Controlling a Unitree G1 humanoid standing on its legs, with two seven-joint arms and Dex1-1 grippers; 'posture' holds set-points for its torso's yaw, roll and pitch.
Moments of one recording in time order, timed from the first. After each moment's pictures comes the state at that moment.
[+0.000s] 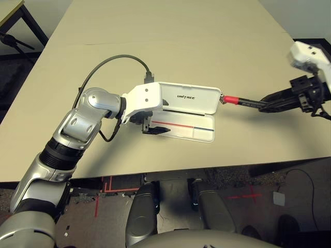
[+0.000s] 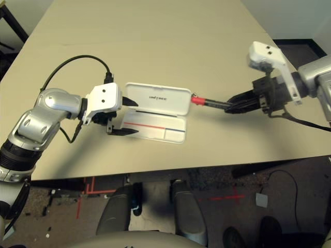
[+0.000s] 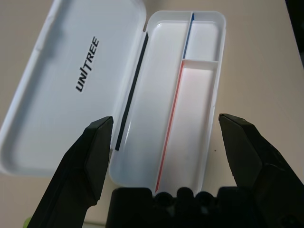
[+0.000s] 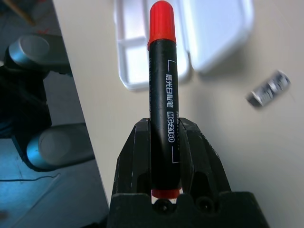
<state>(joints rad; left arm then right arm) -0.65 0.74 -0.29 -0.19 -0.15 0.50 -1.17 -0.85 -1.02 0.26 0.17 0.29 0.61 1.60</state>
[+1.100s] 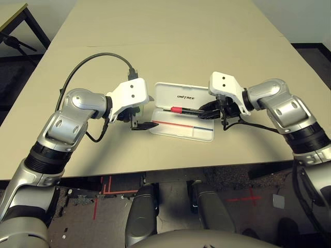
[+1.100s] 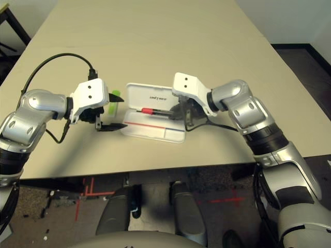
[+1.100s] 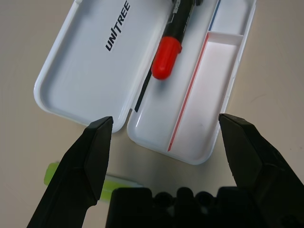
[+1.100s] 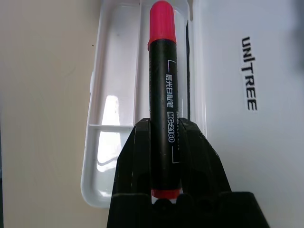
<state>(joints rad) -0.60 0.79 -0.23 -0.19 -0.15 0.53 -1.12 -0.78 -0.61 0.38 0.09 0.08 0.52 1.24</state>
